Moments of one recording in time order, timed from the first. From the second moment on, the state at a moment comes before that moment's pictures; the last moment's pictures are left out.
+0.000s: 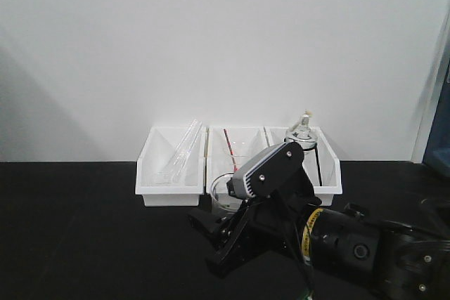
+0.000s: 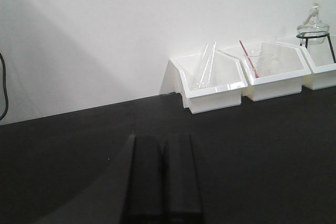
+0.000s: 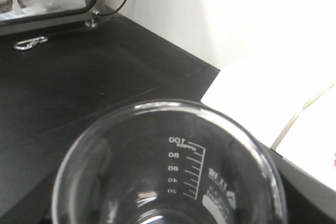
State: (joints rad) left arm -0.13 -0.01 0.03 0.05 0.00 0.09; right arm 0.54 1.51 -0.99 -0.92 -0.32 0.67
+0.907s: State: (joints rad) left arm -0.13 -0.01 0.03 0.05 0.00 0.09; right arm 0.54 1.48 -0.99 -0.92 -0.31 0.68
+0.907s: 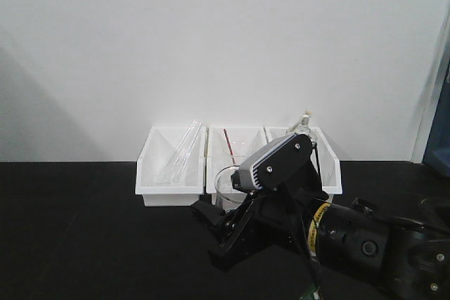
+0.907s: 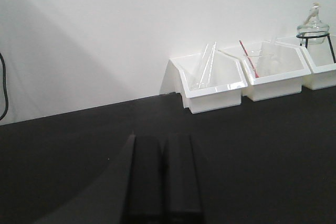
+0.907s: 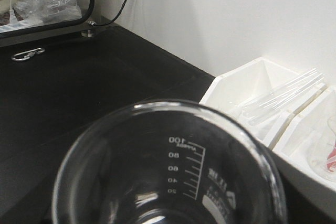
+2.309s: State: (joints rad) left arm -0.13 -0.01 0.03 0.05 0.00 0.09; right arm 0.54 1.49 -0.99 -0.92 -0.30 0.69
